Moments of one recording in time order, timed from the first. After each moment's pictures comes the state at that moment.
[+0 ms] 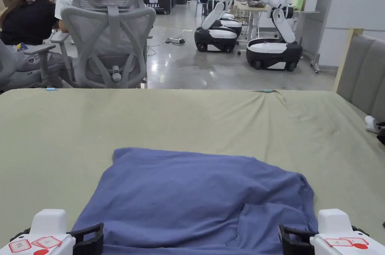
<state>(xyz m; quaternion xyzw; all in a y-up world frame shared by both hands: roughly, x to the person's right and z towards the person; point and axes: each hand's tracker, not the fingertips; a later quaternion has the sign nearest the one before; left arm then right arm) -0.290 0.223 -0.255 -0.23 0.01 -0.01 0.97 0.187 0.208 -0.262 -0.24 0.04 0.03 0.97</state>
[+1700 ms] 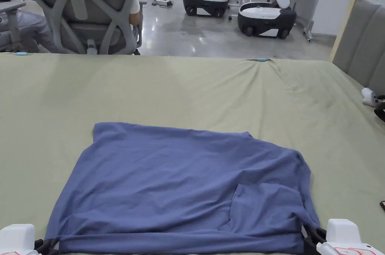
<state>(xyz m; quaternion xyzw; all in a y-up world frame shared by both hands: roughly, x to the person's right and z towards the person) -0.320 0.161 -0.277 -0.37 -0.02 0.02 0.93 0.227 0.134 -0.276 -0.31 0.01 -0.04 0.95</state>
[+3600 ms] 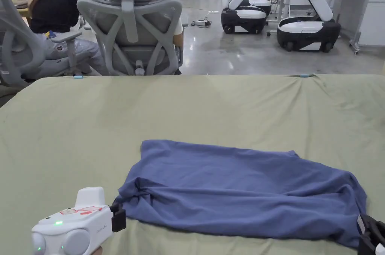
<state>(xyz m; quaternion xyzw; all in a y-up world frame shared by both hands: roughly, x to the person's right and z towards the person) -0.333 0.177 -0.376 -0.34 0.04 0.04 0.94 0.185 0.206 -0.270 -0.19 0.00 0.00 0.98</state>
